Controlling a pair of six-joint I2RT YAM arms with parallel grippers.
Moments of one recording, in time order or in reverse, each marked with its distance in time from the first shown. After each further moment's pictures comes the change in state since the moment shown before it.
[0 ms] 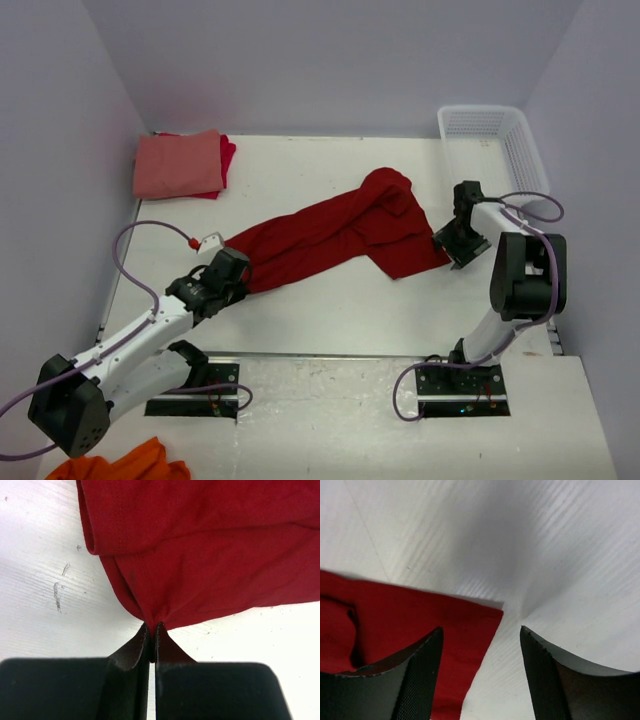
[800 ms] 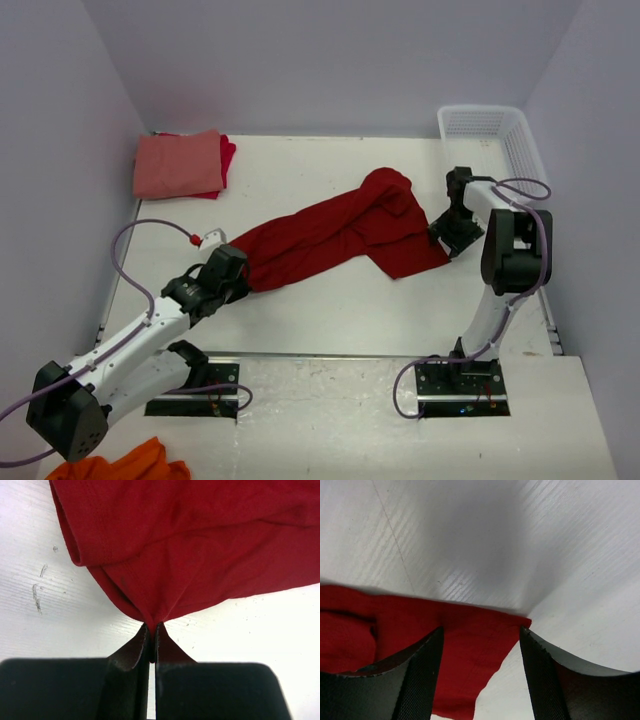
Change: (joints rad) left arm 0.000 -0.033 0.022 0.011 0.063 0.011; right arm 0.015 0.196 0.246 -0.163 -0.002 -0.020
